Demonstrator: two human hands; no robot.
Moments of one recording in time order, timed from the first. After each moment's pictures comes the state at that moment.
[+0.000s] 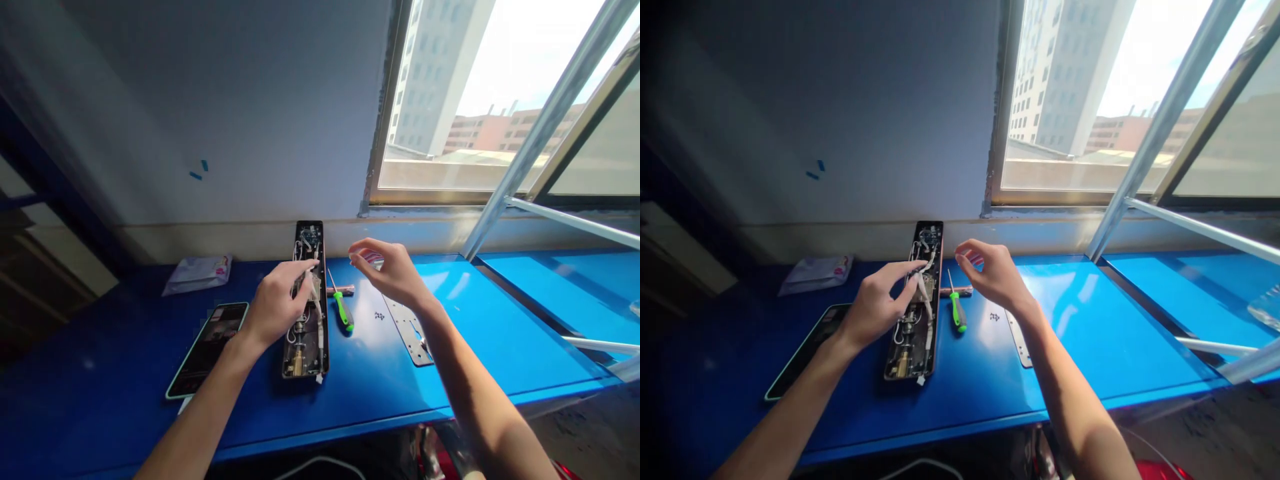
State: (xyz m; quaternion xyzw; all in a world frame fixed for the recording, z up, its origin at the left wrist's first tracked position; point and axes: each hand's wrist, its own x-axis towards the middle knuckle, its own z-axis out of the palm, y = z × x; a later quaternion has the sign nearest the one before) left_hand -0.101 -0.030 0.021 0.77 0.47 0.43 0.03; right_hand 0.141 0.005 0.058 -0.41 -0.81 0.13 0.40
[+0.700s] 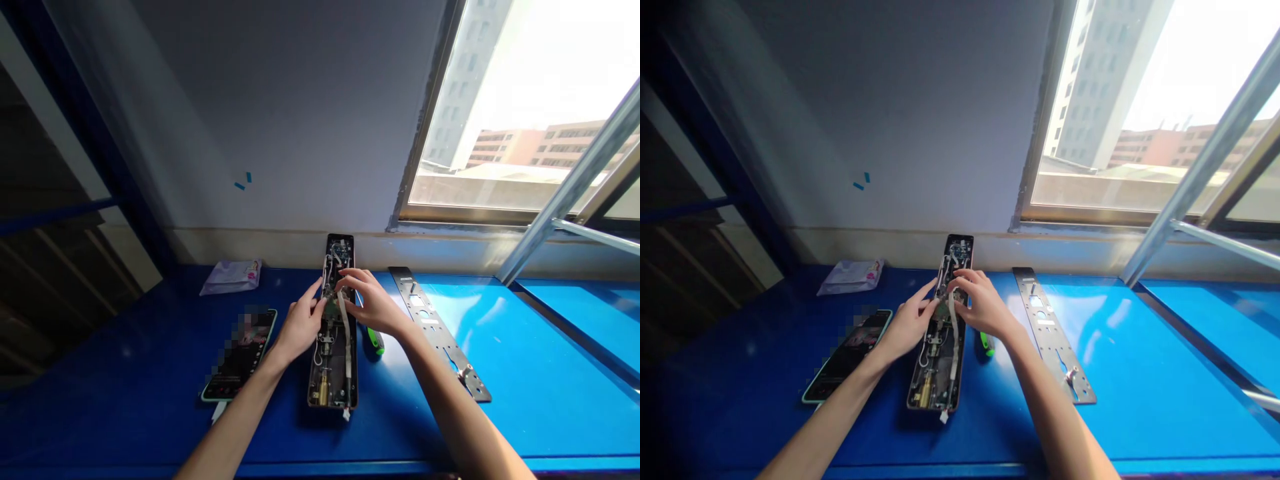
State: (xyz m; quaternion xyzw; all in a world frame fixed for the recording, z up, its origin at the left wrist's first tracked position) left_hand -0.125 -0.020 -0.029 0.64 0.56 0.43 0.29; right_hand 0.074 0.033 -0.005 -0.31 -0.89 0.07 0.34
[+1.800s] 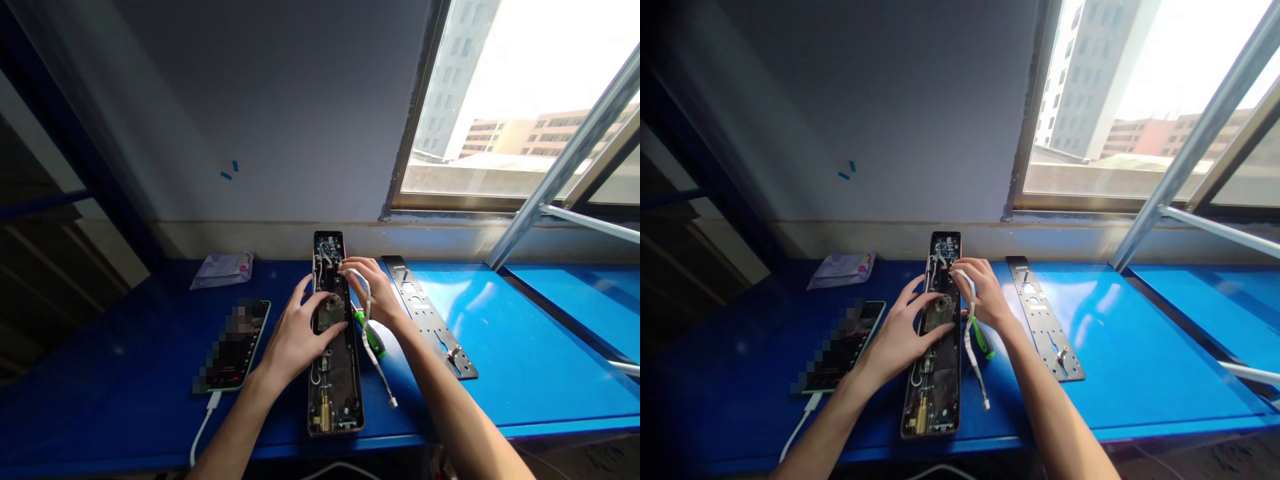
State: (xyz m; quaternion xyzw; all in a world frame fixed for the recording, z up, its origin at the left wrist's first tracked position) left_hand -0.111 -0.061 -0.023 0.72 0.57 0.38 0.12; right_hand 0.085 0.027 -0.015 -0.31 -0.82 0.10 0.47
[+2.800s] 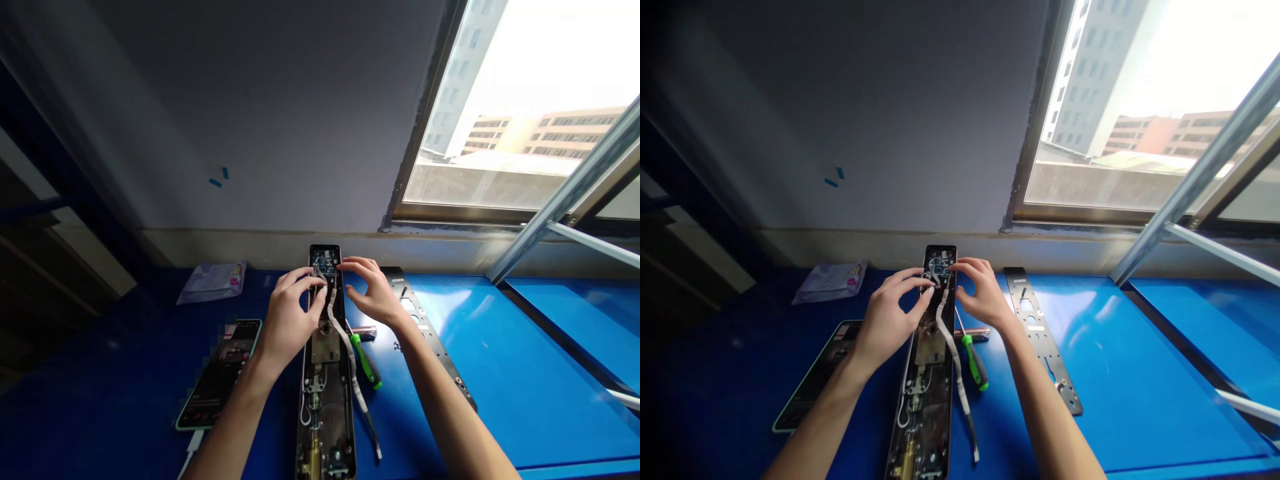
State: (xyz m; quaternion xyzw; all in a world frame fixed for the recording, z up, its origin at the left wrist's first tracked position) left_hand -0.110 -0.010 0.029 0.68 0.56 0.47 0.04; right_hand 0.089 0.066 0.011 -0.35 -0.83 0.12 0.41
